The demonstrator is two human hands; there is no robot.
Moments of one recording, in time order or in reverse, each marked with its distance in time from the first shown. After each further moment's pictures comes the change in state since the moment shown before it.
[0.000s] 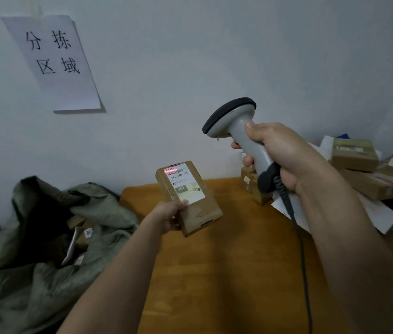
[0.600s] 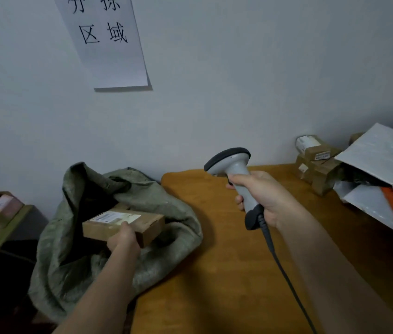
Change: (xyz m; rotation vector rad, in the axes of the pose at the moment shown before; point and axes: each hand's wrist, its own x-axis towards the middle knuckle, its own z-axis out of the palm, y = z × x) left_hand 0.060 -0.062 -0.269 -0.524 0.853 -0.207; right_hand 0.074 0.118 0.201 0.083 -0.006 0.329
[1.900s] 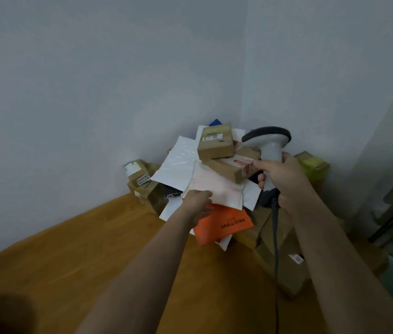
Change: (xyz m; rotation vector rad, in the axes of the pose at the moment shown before) left_hand -0.515 -0.303 0.344 0.890 -1.257 0.314; right_hand -0.103 -0.029 -0.531 0.195 0.795 -0.264
